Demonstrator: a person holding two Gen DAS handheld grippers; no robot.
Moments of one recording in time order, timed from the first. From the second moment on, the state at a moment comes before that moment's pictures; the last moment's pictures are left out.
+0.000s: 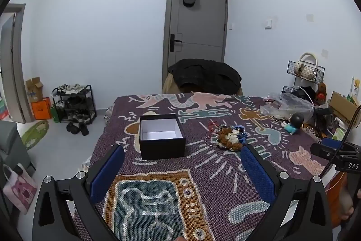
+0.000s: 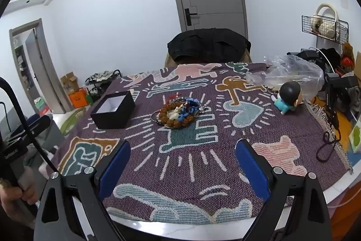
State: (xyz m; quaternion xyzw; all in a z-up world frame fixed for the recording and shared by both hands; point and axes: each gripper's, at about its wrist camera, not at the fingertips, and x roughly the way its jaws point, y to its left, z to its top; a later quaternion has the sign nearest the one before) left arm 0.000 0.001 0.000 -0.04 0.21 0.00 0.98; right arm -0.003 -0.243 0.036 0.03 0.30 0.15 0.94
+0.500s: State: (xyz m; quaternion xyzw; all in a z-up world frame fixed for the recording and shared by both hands) left arm -0.003 -0.002 0.011 -0.04 0.20 0.00 0.98; right arm -0.006 -0.244 0.037 0.04 0.29 0.16 0.94
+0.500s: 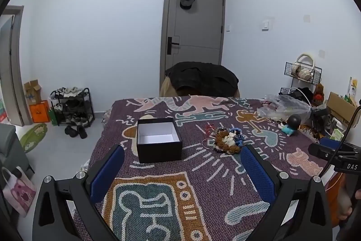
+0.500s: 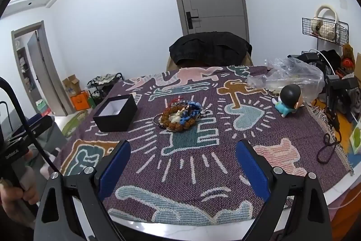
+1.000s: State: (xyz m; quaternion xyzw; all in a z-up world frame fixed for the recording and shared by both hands) left arm -0.010 0.001 0.011 -0.04 0.19 0.00 0.98; right arm -0.010 -0.245 0.044 0.04 0.28 0.16 0.95
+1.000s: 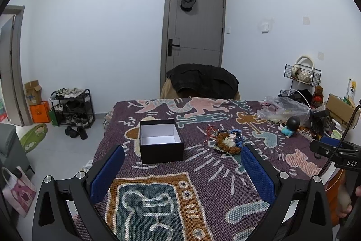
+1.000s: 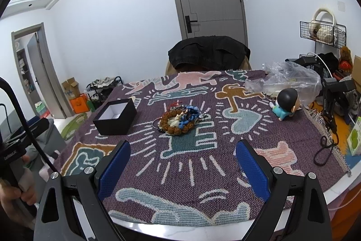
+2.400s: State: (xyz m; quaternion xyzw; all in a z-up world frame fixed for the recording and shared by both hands) left arm -0.016 -0.001 0.014 -0.03 0.19 0.00 0.98; right arm -0.012 -0.248 0.044 0.05 0.27 0.16 0.95
